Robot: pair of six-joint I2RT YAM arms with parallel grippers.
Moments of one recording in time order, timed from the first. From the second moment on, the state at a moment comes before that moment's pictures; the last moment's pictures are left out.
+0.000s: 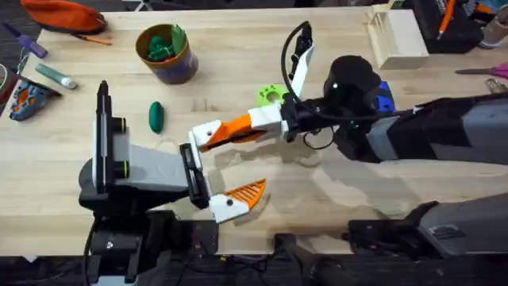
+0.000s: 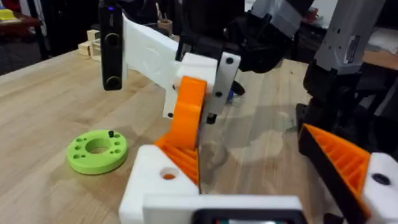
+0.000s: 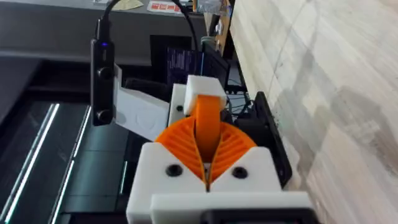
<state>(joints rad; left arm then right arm) 0.02 0.01 0.01 -0.14 1.26 0.01 0.60 1.64 0.53 0.98 -1.10 1.31</state>
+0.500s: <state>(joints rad) 0.02 0.01 0.01 -0.14 1.26 0.03 0.60 1.65 0.51 1.06 -1.07 1.34</state>
